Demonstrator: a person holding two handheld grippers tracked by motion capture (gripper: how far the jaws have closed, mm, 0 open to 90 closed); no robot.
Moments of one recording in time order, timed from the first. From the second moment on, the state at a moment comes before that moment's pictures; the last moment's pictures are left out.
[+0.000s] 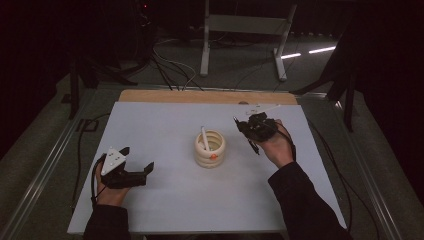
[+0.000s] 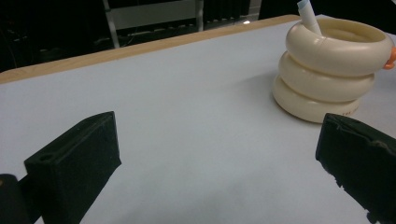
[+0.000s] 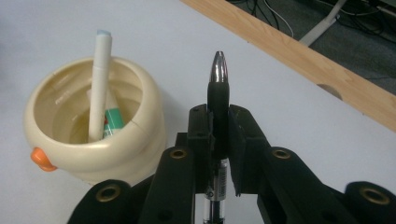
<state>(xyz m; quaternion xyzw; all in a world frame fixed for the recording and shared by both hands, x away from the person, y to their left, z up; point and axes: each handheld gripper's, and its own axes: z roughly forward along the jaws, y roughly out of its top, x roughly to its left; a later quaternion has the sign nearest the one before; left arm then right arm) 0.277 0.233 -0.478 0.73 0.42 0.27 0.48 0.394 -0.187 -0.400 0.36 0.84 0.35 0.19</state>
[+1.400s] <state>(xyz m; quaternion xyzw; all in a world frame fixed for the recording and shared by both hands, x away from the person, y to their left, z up) 0.277 0.234 -0.478 0.72 0.42 0.27 0.48 0.391 -0.174 -0.373 0.35 0.81 0.42 0.22</state>
